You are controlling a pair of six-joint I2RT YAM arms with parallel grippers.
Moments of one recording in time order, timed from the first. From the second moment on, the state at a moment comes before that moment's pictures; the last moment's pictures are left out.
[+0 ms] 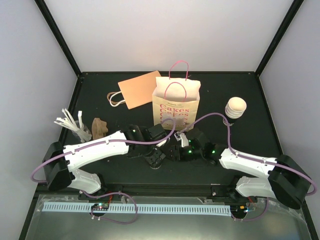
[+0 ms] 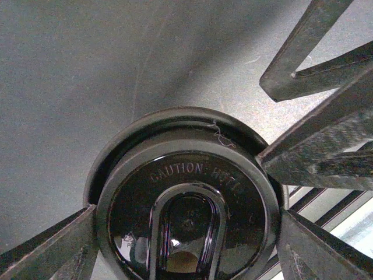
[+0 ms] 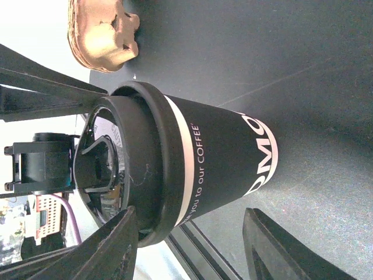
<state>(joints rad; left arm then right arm) -1.06 1.39 1.11 -1.02 -0.04 -0.32 0.89 1.20 0.51 0.01 -0.47 0.89</state>
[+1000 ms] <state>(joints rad) -1.07 1.39 1.10 -1.02 -0.06 -0.32 0.88 1.23 0.45 0.15 -0.50 0.90</state>
